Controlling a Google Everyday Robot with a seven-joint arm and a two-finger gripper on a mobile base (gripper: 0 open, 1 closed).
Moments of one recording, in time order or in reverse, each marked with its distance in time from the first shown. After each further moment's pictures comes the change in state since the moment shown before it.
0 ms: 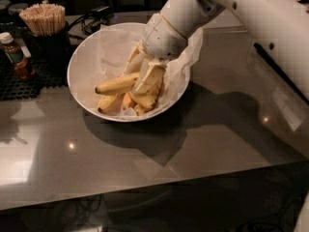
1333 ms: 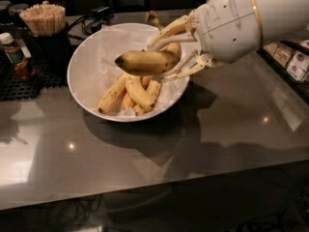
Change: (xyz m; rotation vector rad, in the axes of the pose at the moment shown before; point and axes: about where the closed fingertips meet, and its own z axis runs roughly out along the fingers) arm -0.076 0.079 -0.109 0.454 -0.191 -0.378
